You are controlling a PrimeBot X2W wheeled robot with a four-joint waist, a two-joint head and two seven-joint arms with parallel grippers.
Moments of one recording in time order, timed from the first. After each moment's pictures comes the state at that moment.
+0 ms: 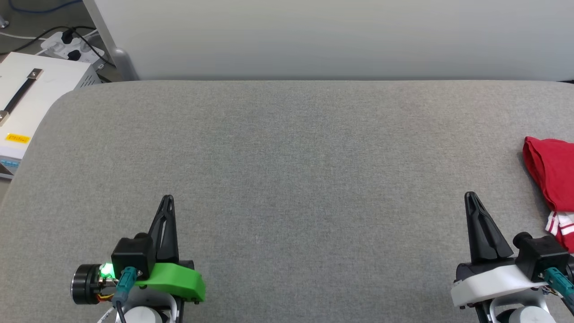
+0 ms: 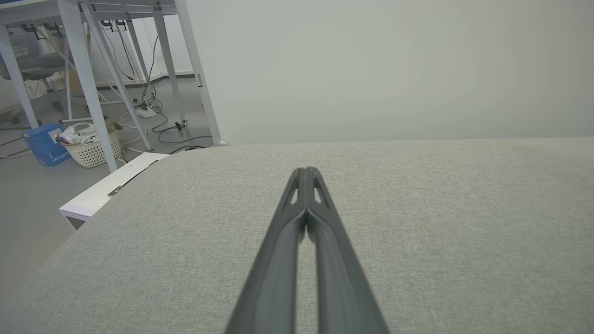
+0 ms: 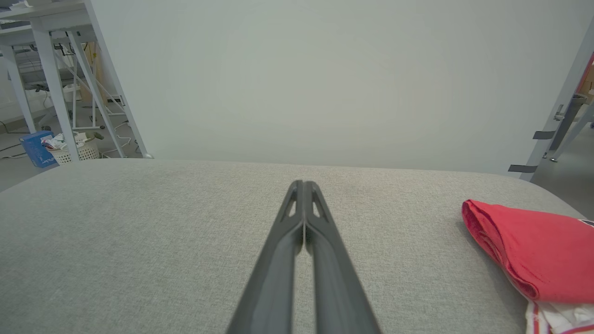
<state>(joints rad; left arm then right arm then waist) -0.04 0.10 -0.06 0.11 -0.09 0.02 -0.24 0.02 -0.06 -0.02 0.01 0.11 0.13 -0.24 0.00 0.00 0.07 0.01</state>
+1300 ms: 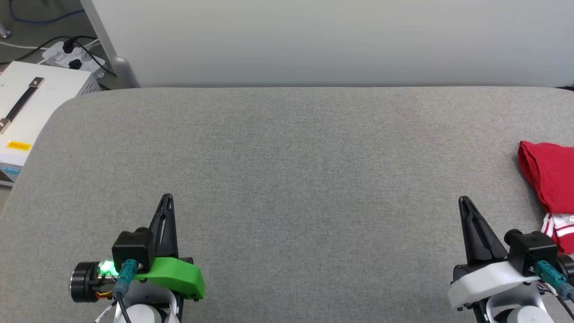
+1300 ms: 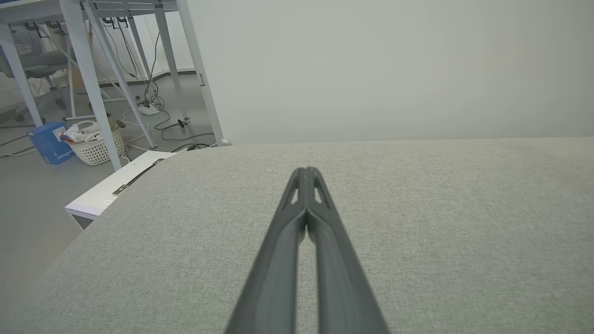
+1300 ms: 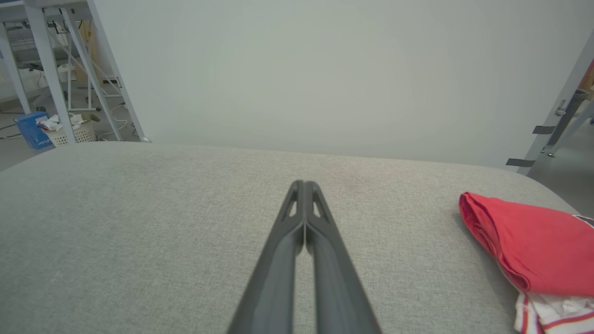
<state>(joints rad) -0.04 0.09 -0.04 0.08 -0.06 0.02 -0.16 0.02 -0.06 -0.01 0.01 0.08 0.13 -0.17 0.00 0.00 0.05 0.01</state>
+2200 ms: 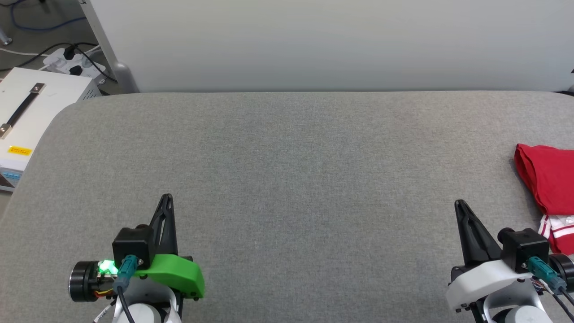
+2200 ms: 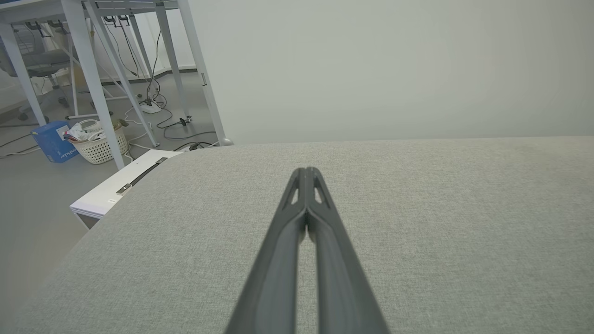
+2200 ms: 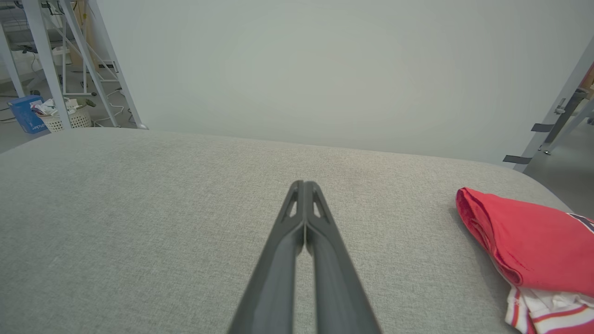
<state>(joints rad) -0.04 0.08 -0.03 0.05 -0.04 0.01 -0.11 0.02 -0.06 -0.01 0.01 0.05 0.13 -0.11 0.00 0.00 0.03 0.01</state>
